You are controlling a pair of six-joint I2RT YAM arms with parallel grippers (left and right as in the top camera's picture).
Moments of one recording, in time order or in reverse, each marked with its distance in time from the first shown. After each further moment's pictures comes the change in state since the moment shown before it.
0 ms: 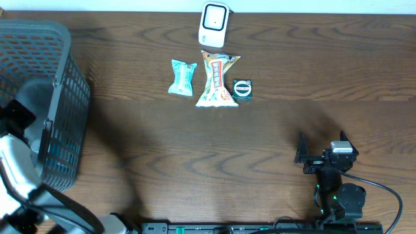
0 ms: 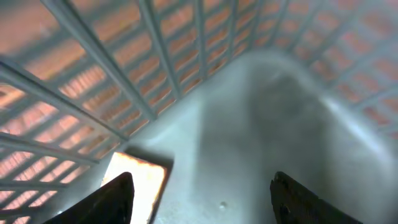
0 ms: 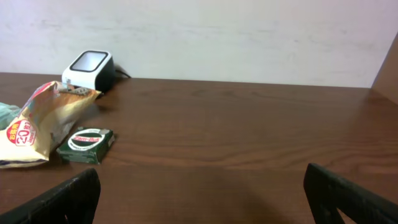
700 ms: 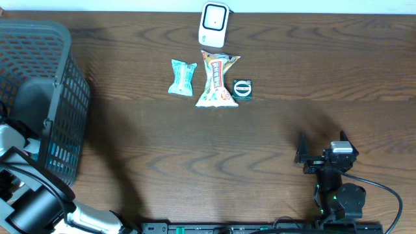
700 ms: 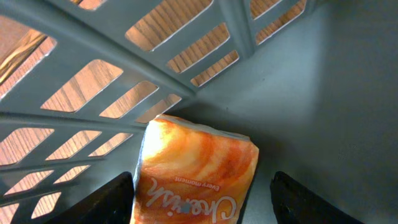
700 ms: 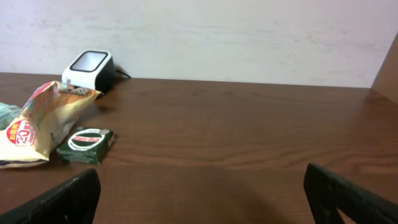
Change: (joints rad) left arm 0.024 0.308 0.047 -0.027 -0.300 0.046; right arm 0.000 0.000 0.000 0.000 0.000 0.000
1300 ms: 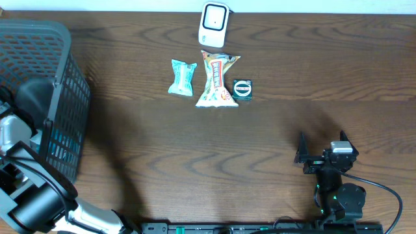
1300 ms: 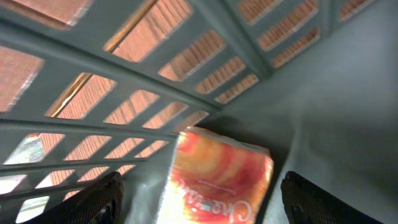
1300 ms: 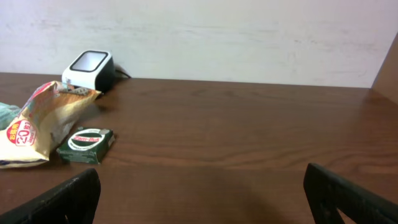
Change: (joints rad) left arm -0.071 0.011 0.034 -0.009 -0.230 0.005; right arm 0.000 0.000 0.000 0.000 0.000 0.000
